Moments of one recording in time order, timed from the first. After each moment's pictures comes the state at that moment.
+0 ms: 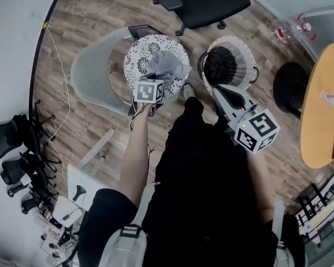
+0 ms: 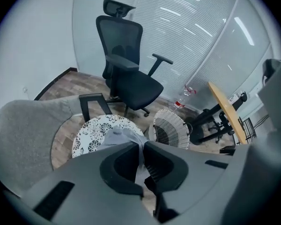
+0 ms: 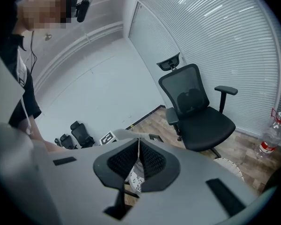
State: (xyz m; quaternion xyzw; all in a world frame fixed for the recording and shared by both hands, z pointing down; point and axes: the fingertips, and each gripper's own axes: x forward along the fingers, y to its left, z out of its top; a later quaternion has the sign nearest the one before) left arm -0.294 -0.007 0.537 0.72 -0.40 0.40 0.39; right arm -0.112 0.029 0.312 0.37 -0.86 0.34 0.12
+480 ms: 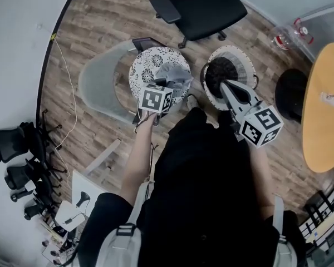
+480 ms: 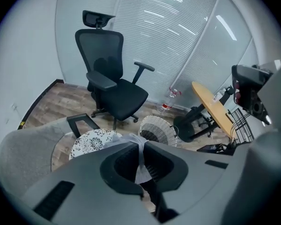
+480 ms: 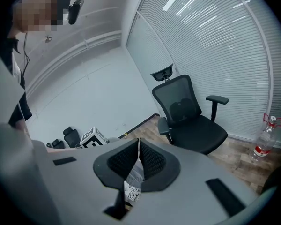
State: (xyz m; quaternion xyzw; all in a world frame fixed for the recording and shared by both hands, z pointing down) left arm -0.236 -0.013 0.460 0.77 -0.35 0.40 0.35; right arm -0.069 0.007 0.299 0.42 -0.85 0.31 0.09
